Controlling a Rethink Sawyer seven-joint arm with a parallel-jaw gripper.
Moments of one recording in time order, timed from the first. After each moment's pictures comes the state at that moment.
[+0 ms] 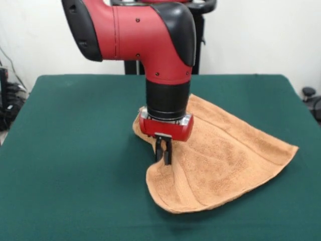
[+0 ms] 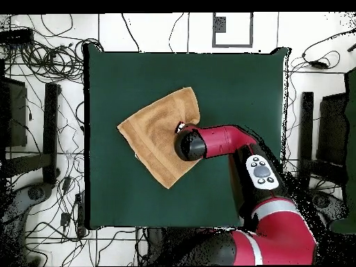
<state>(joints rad) -0.39 -0.42 0.27 1.50 -0.59 0.38 2.30</state>
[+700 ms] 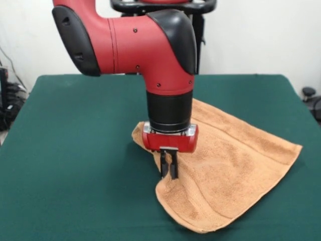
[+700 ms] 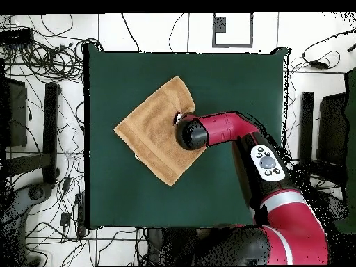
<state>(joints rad) -0.47 -0.40 0.43 1.43 -0.70 0.48 2.21</state>
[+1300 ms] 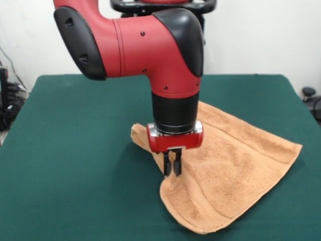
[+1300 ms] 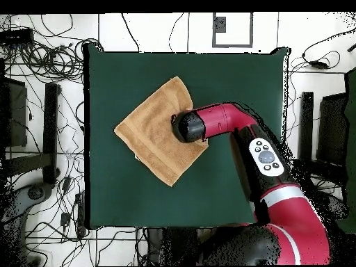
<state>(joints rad) -0.49 -0.39 0.52 1.40 -0.75 0.65 1.88</state>
